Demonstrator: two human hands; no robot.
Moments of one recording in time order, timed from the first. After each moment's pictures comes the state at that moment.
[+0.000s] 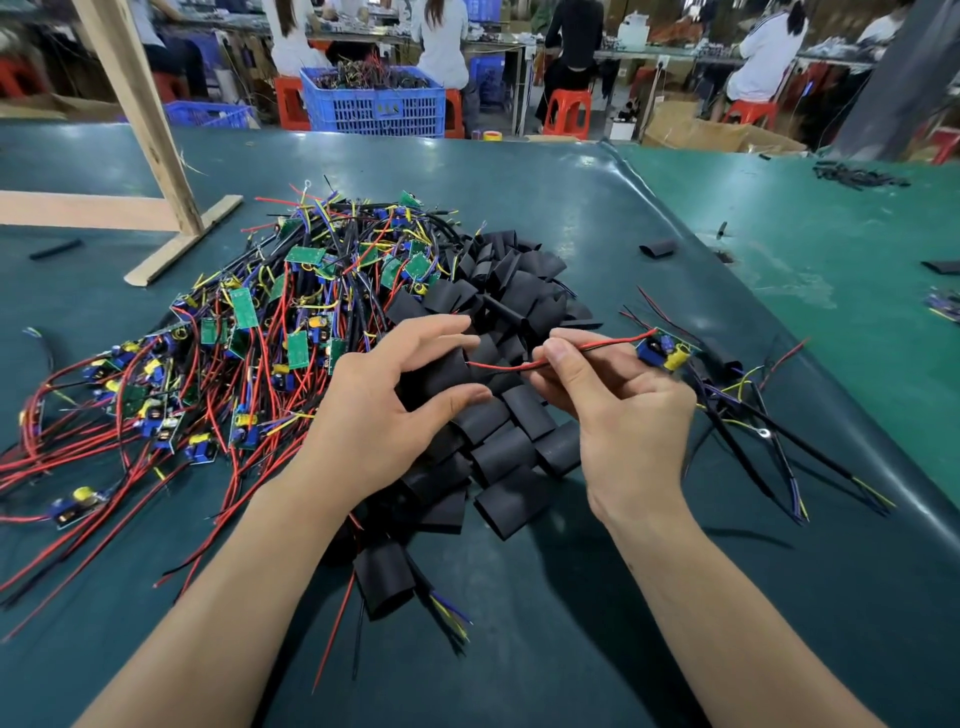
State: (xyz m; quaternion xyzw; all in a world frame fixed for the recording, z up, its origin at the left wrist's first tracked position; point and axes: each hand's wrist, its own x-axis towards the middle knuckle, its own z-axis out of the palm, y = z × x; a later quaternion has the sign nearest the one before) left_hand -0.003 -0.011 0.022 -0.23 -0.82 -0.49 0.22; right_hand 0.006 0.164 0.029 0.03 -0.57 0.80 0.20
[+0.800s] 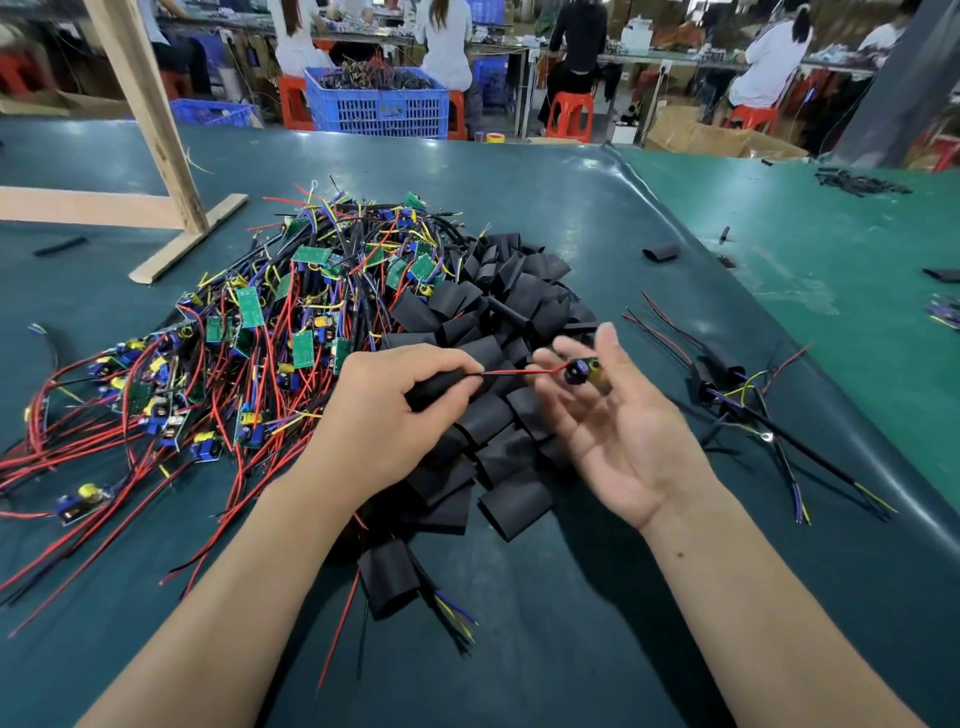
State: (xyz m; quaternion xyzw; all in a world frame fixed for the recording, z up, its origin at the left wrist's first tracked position) left_hand -0.008 -0.014 0.021 -0.24 -0.84 -0.41 0.28; right_hand -0.002 0.181 0.039 -0.10 -0.38 0.91 -0.09
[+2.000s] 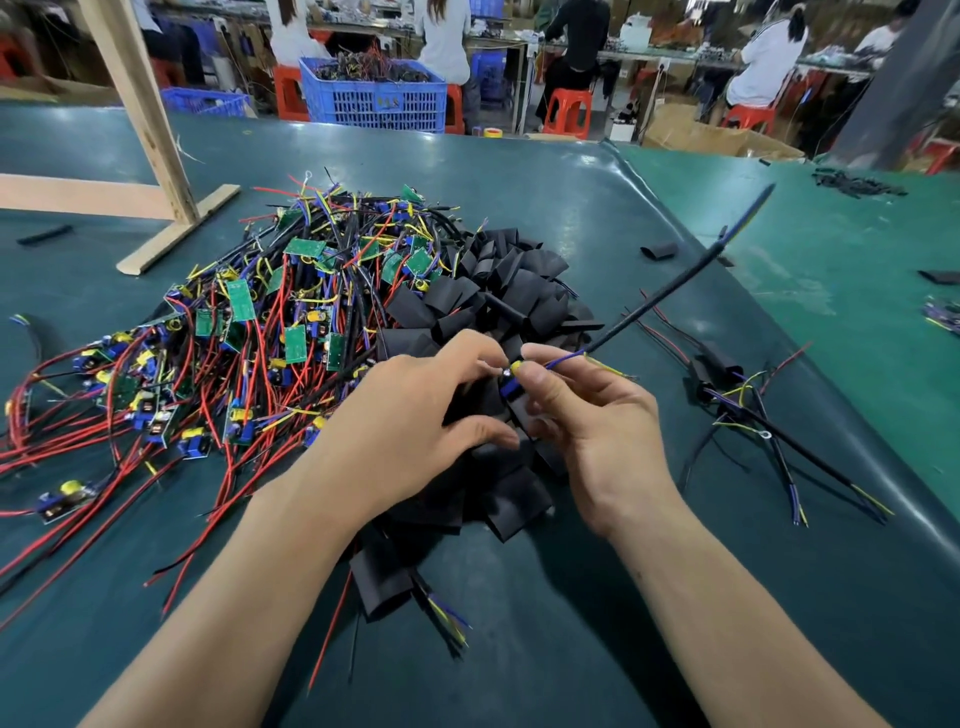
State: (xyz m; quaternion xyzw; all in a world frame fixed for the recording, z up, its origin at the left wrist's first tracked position) left_hand 0.008 0.000 0.043 -0.24 -0.91 -0.32 0.14; right_hand 0.005 0.162 0.026 0.00 -0.58 0.81 0.04
